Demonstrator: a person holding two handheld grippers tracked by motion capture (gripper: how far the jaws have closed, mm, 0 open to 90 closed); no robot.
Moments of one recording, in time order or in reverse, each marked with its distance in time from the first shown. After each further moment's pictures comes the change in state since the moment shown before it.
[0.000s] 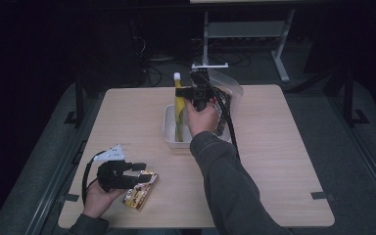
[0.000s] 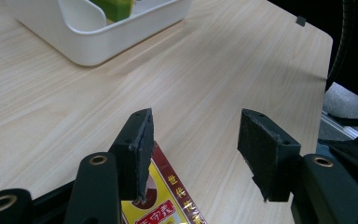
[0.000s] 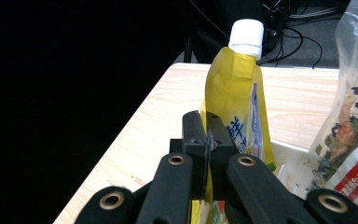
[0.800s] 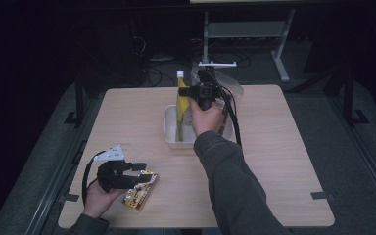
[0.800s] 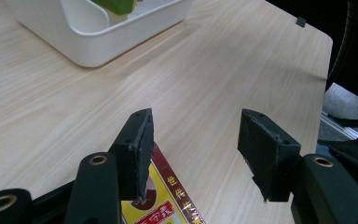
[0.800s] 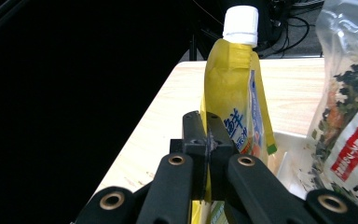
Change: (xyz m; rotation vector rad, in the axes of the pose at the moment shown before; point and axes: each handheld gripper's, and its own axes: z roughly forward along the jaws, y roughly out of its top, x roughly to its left) left arm 0.000 0.000 0.000 -0.005 0.001 -0.003; right arm -0.002 0.003 -0.019 0.008 0.026 0.080
